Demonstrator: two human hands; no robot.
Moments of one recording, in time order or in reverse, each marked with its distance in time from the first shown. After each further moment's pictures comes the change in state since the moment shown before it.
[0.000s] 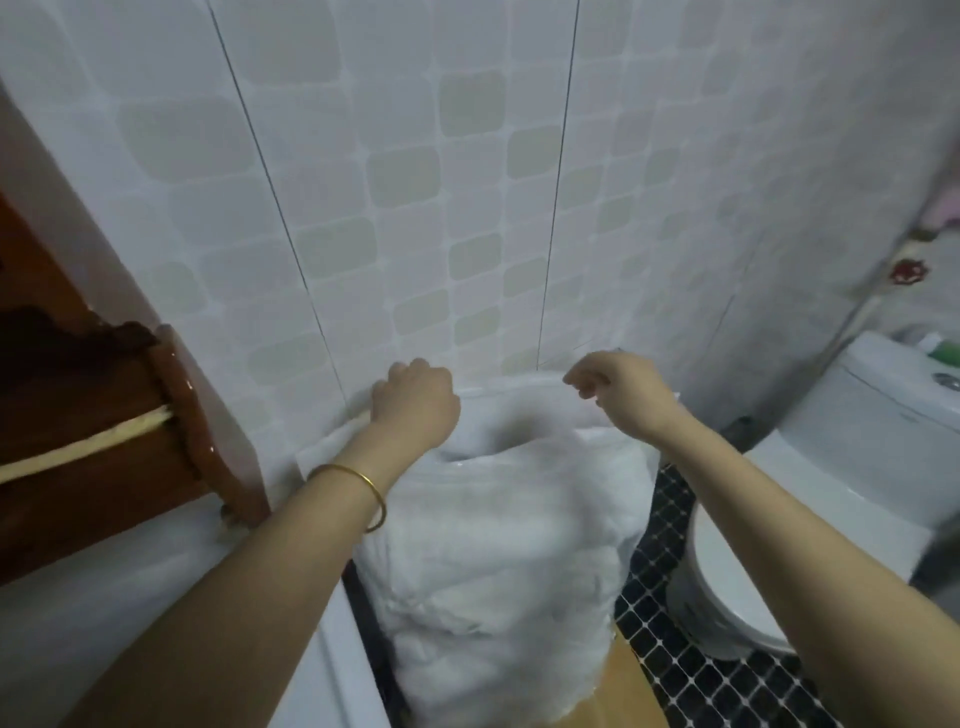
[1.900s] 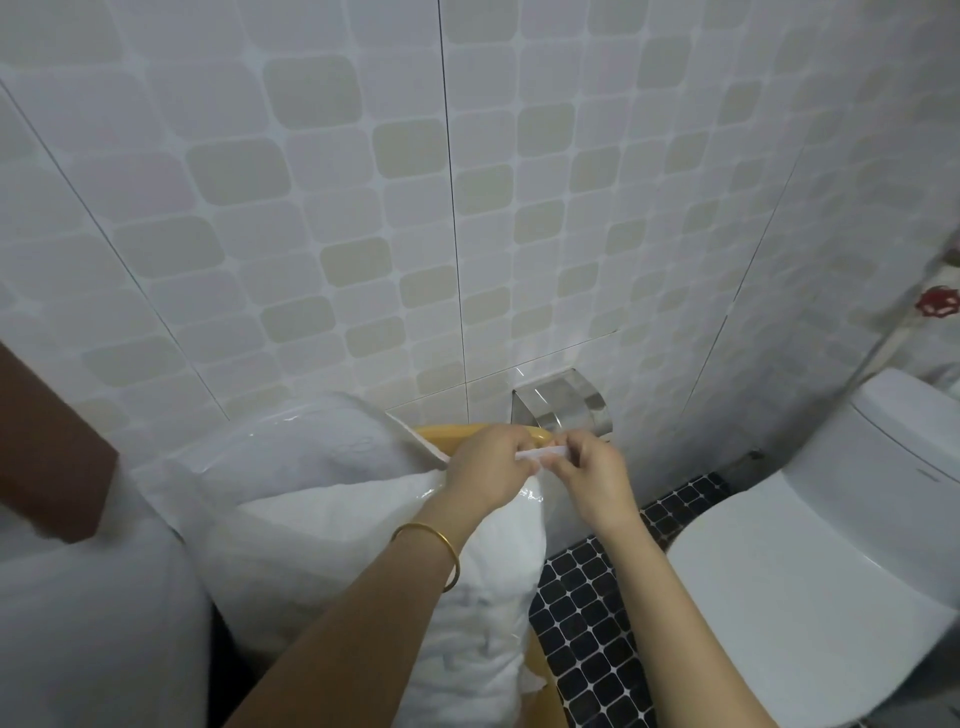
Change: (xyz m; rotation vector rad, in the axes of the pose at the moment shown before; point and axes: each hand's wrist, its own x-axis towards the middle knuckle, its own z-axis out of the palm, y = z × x) left_hand 0.051 0.188 0.105 -0.541 0.009 0.046; right_hand -0.002 0.146 0.010 0.419 0.046 0.033
